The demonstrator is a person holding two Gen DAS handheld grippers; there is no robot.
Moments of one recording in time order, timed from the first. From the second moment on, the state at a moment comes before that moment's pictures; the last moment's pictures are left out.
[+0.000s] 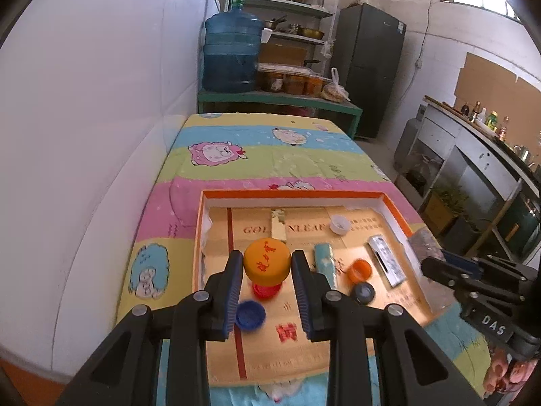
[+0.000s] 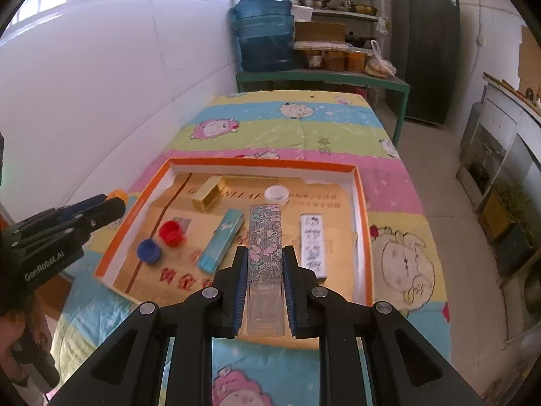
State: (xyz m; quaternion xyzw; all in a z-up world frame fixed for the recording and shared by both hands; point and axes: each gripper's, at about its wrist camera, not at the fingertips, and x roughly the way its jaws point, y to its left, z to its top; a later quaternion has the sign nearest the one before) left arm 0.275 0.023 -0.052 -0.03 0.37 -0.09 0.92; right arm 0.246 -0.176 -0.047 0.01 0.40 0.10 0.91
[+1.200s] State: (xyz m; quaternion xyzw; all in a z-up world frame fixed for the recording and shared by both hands) left arm 0.377 0.020 -0.089 -0.01 0.42 -0.04 0.91; right arm 0.349 -0.221 -0.087 0.01 0.45 0.08 0.89
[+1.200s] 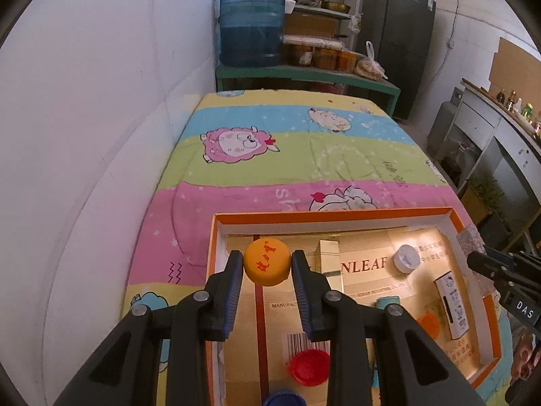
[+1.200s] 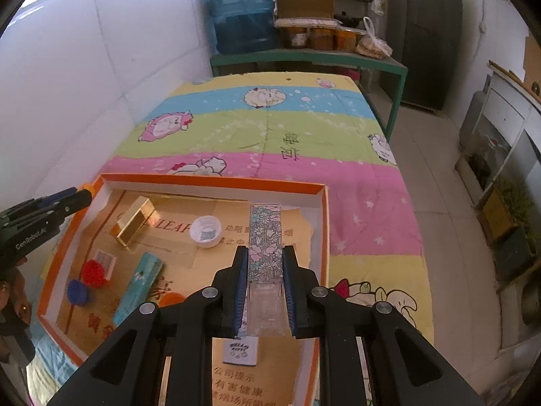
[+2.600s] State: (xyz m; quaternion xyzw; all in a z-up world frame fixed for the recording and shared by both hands) left arm 0.406 0.017 -0.129 -0.02 0.49 -0.06 0.87; right arm 0.383 -0.218 -0.124 -0.02 0.49 0.08 0.87
